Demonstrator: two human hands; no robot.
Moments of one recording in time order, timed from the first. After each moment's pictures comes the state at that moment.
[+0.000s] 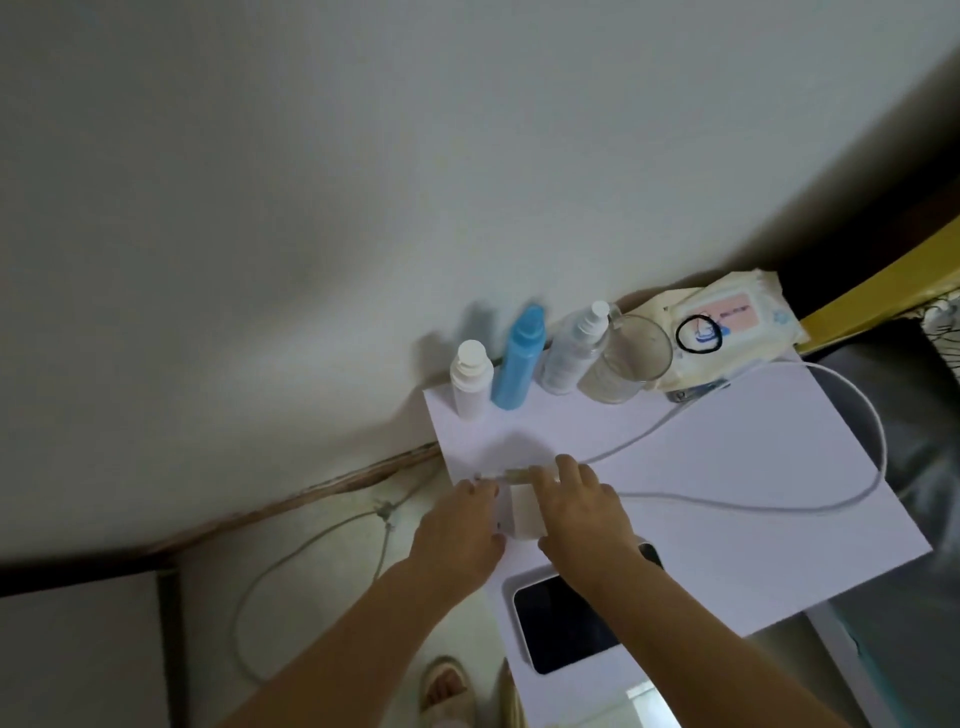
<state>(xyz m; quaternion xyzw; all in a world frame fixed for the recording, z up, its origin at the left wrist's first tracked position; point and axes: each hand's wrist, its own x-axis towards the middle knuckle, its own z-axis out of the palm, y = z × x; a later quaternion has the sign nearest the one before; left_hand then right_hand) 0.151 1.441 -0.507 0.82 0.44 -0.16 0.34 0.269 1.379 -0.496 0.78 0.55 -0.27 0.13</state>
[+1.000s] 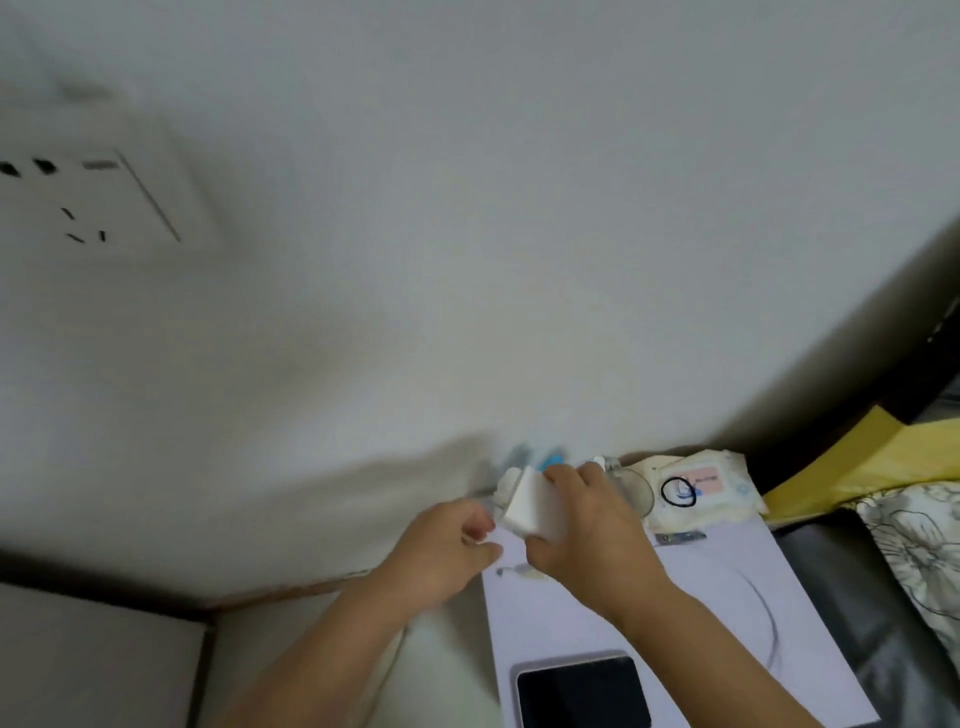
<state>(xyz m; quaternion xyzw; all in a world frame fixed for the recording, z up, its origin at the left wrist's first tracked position) 0.107 1.464 -0.311 0.70 0.51 0.06 0.49 0.260 1.402 -0.285 0.76 0.59 -0.19 -0.16</state>
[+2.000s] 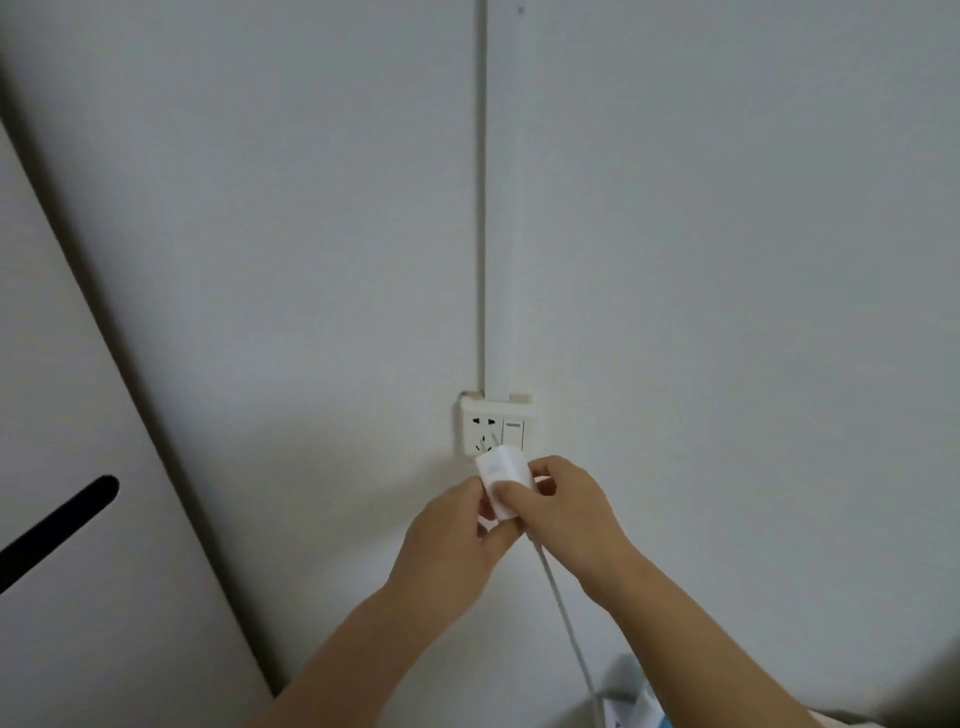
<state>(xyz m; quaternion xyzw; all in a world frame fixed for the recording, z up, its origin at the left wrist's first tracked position) -0.045 1.455 -0.073 0.71 0.55 0.34 0.25 0.080 1.458 -0.053 0.61 0.56 -0.39 -0.40</state>
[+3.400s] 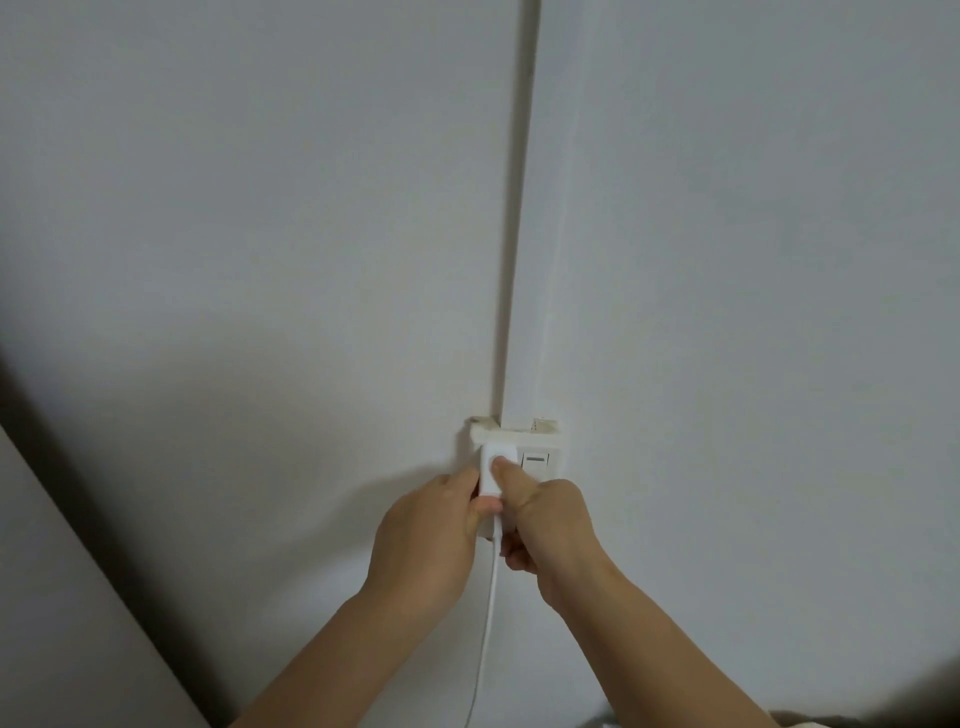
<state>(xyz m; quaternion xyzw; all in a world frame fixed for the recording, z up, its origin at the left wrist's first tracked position) -0.080 1.542 -0.077 0.78 0.53 0.31 0.12 0.031 1.534 -0.063 0.63 0.37 -0.50 -0.47</state>
